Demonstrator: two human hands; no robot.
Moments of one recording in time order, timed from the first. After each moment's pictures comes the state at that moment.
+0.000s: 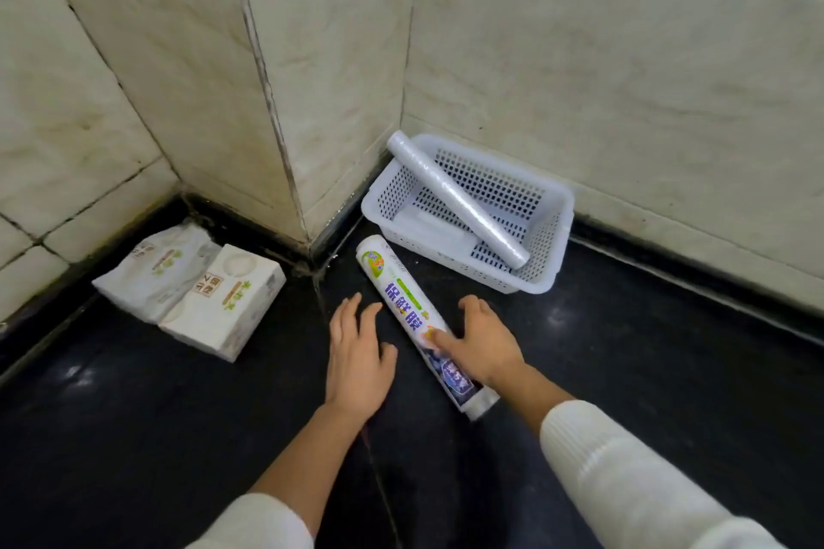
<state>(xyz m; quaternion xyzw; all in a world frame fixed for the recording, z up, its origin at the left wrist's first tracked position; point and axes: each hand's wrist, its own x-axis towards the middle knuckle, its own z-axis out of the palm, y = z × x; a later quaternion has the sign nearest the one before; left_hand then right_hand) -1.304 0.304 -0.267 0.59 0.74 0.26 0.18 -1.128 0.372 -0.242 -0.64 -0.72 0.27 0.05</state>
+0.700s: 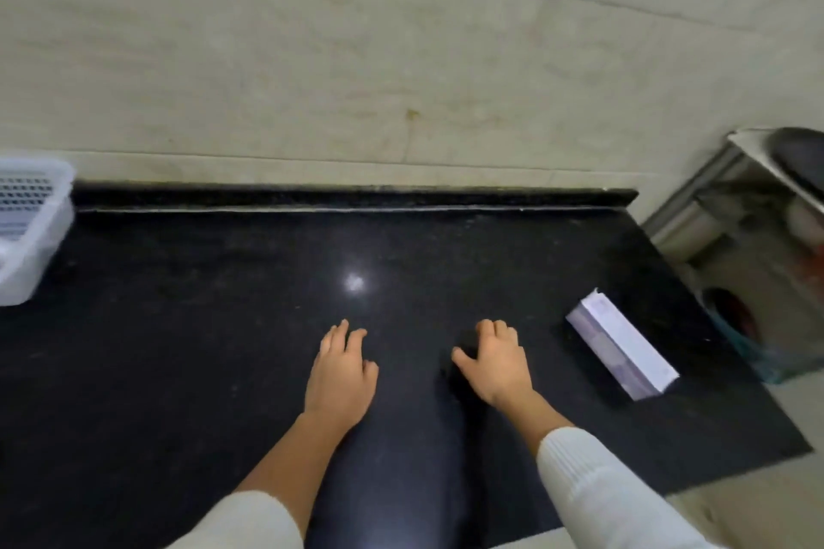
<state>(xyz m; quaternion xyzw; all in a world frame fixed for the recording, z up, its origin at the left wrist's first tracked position) -0.785 0.209 -0.270 0.79 0.52 0.14 0.30 -0.574 0.135 -0.244 -0.88 -0.46 0.12 0.07</state>
